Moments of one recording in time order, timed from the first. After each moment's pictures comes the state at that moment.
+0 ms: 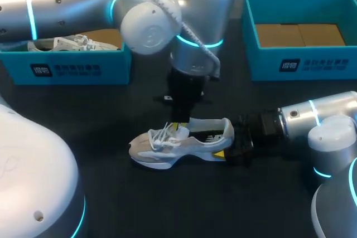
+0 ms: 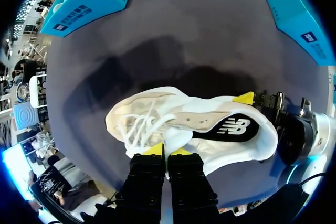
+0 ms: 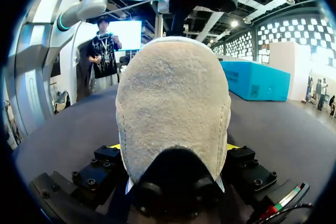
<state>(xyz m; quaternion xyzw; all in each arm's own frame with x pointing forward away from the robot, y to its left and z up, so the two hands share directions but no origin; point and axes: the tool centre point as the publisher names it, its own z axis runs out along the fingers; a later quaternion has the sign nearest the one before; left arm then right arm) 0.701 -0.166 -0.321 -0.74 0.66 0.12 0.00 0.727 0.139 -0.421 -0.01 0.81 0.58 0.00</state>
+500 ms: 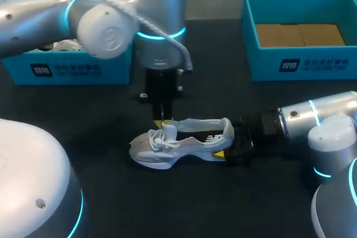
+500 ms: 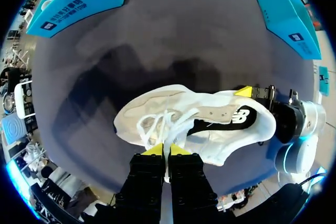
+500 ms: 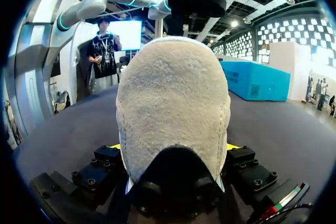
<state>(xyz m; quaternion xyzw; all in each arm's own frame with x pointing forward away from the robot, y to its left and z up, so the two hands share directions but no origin) 0.700 -0.129 -0.311 -0.72 0.69 0.07 -0.07 0.727 0.139 -0.421 -0.01 0.81 0.58 0.00</state>
